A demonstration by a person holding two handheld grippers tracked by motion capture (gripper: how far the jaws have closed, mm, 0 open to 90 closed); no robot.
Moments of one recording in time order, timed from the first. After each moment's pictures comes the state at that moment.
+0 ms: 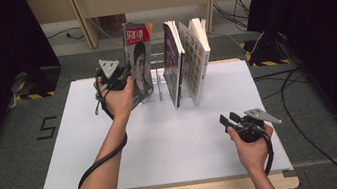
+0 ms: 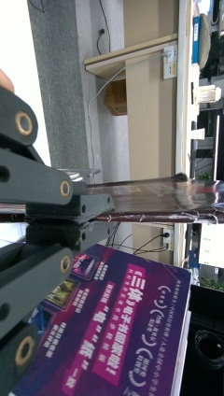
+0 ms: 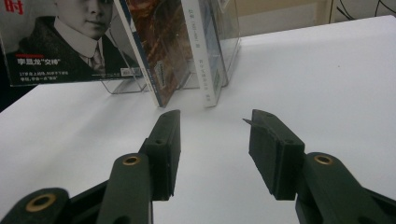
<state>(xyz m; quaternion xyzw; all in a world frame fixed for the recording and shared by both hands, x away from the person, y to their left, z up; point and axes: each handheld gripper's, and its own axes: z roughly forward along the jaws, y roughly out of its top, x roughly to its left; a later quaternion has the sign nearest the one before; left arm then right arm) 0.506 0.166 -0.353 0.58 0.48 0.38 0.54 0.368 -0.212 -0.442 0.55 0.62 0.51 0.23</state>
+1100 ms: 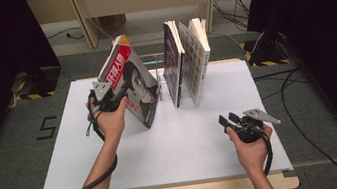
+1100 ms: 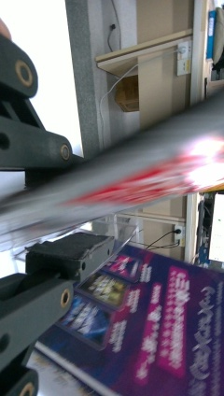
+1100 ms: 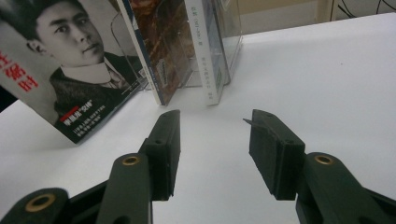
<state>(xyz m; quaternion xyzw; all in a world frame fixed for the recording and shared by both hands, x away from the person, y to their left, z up) 0.480 0.194 -0.382 0.58 0.49 0.35 0.55 0.368 -0.209 -0.442 0.55 0.62 0.50 0.23</state>
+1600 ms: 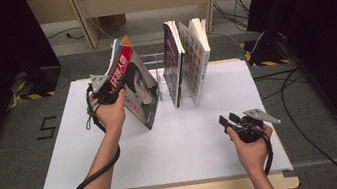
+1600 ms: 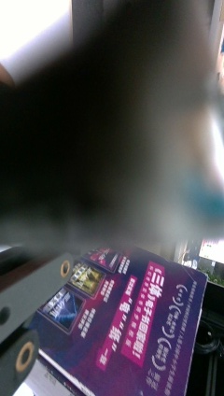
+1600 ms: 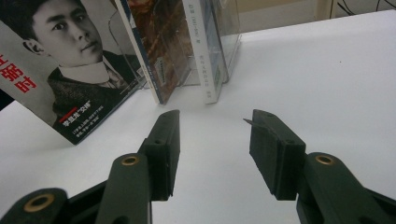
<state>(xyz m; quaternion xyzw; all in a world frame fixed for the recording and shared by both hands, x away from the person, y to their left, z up) 0.486 0.186 -0.368 0.57 0.50 0.32 0.57 0.368 -0.211 -0.443 0.55 0.62 0.50 0.23</state>
